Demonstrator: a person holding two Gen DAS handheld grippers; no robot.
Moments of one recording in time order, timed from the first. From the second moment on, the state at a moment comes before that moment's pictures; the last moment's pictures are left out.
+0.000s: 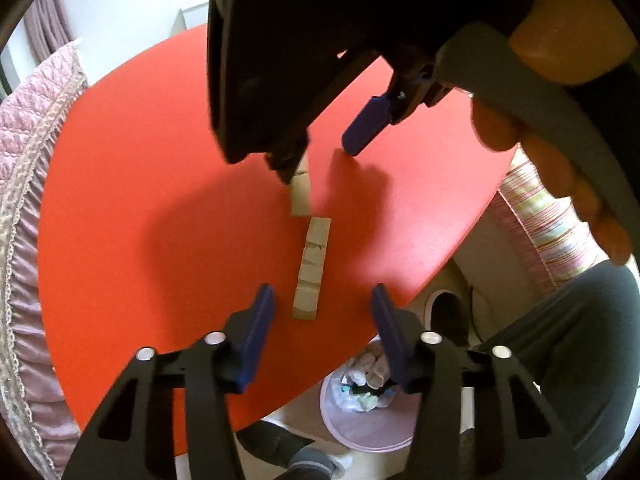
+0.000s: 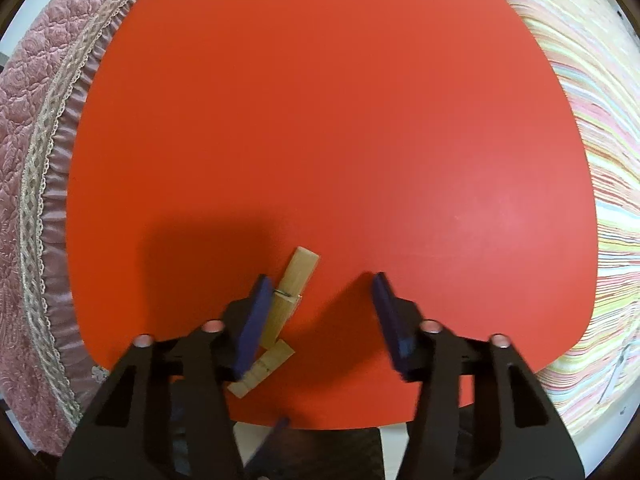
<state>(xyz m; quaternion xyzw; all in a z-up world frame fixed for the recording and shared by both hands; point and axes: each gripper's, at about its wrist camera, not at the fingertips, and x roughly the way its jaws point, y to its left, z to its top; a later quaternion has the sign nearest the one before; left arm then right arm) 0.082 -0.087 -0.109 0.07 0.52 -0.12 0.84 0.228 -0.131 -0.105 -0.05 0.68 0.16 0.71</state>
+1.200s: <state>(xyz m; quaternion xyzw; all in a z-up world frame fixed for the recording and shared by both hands) 0.080 -0.073 -0.079 0.05 0.53 -0.10 0.84 0.219 -0.151 -0.085 -0.04 0.66 0.20 0.73</state>
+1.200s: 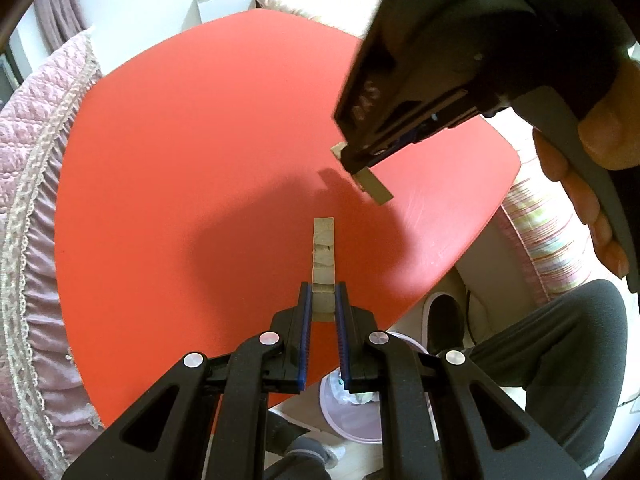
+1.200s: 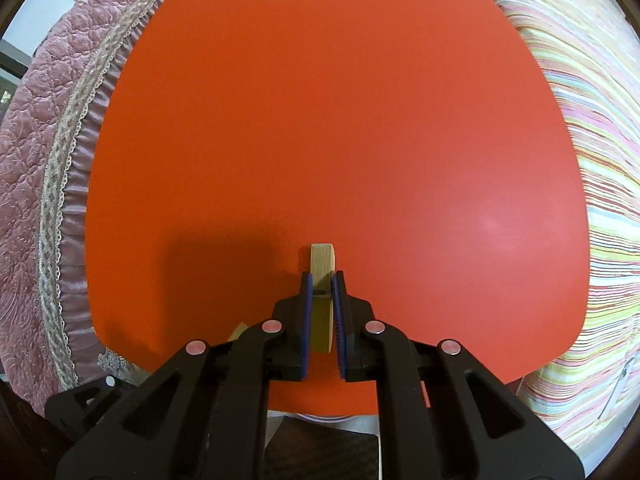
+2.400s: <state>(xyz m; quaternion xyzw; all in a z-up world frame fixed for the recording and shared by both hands) -0.019 -0.062 -0.004 0.04 0.47 -0.10 0.88 0.047 -0.228 0.007 -0.08 0.53 0.33 0.78</state>
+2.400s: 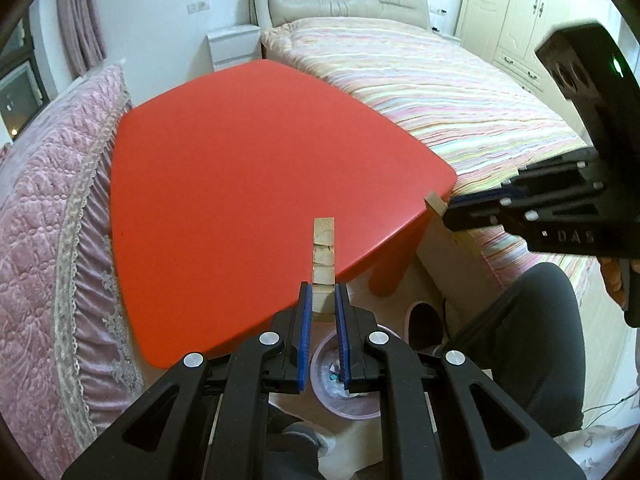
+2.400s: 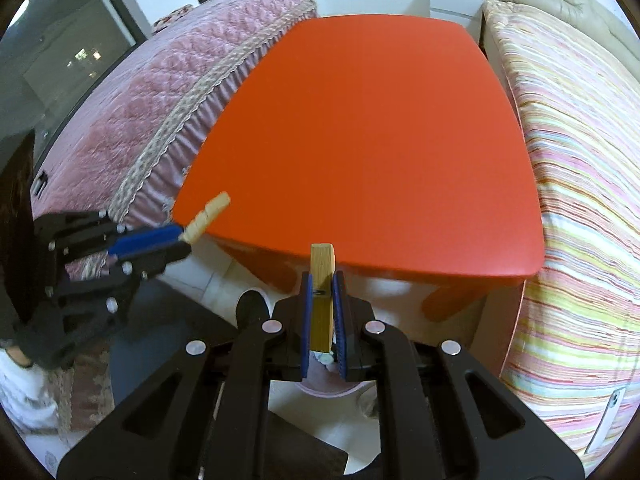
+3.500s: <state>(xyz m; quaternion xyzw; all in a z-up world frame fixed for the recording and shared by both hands) -0.064 -0.082 -0.038 0.02 0.50 -0.15 0.85 -0.018 -0.250 -0.030 -0.06 0.55 0.37 0.75</state>
